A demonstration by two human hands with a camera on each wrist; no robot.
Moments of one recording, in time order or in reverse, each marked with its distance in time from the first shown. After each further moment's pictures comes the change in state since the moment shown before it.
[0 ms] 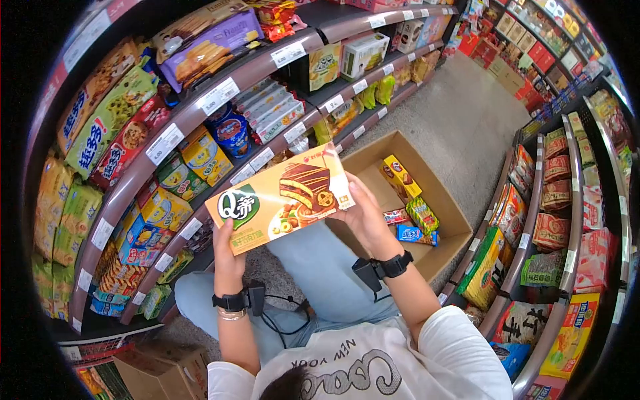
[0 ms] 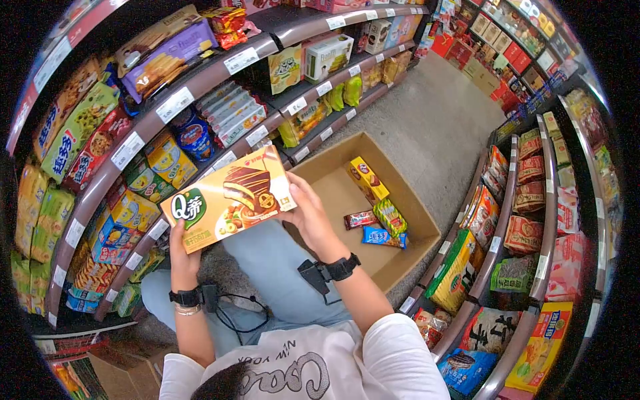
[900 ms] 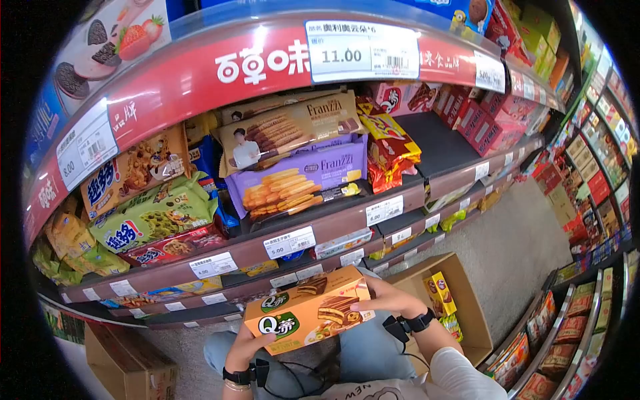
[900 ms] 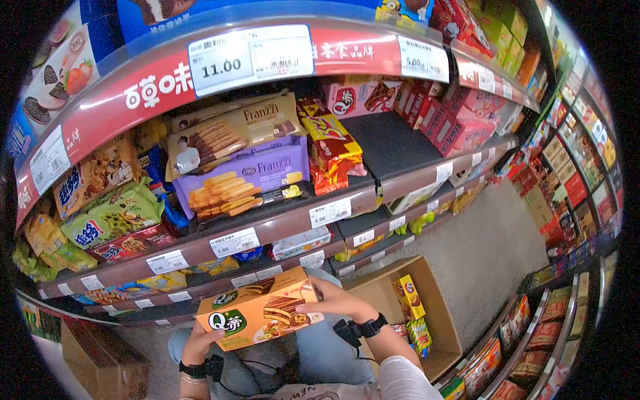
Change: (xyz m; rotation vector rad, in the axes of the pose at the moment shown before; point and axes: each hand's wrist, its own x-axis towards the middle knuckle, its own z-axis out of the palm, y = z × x) left_hand 0.059 0.033 0.010 0.225 0.119 -0.068; right_hand 0.238 -0.052 -0.002 -0.610 -0.749 0.466
